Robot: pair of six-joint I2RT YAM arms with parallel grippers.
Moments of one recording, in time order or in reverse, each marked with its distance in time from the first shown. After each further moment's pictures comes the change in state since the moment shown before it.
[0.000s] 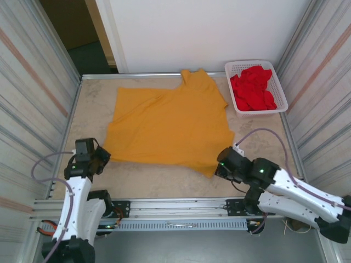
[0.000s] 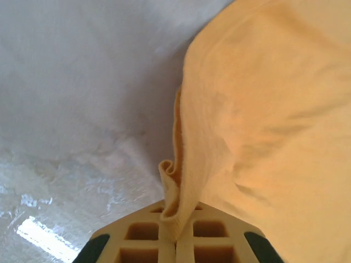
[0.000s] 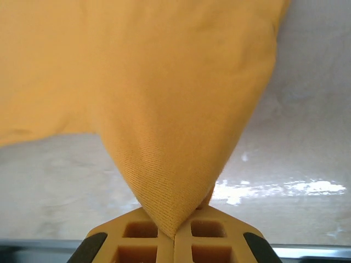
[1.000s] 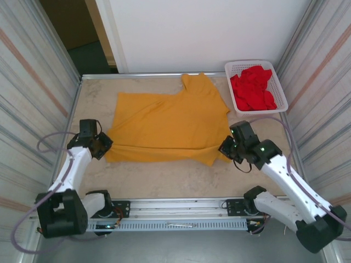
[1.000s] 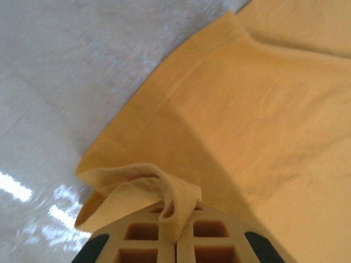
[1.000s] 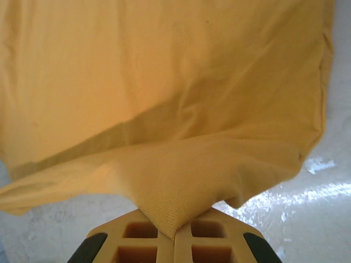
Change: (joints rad) left arm -0.016 0.480 0.186 0.148 0.010 0.120; right arm -0.507 0.243 0.119 0.147 -0.278 -0.251
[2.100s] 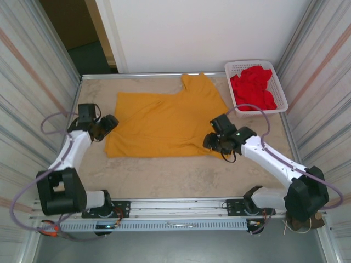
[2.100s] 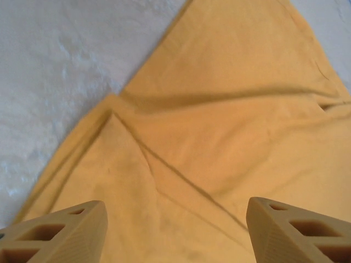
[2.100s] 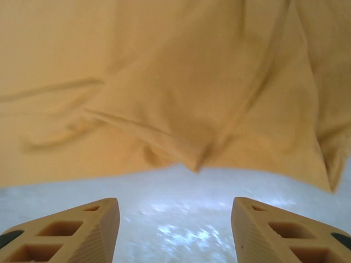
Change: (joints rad) left arm -0.003 0.131 0.140 0.130 0.127 0.090; right arm 0.127 0.294 0.049 0.100 0.143 -0.183
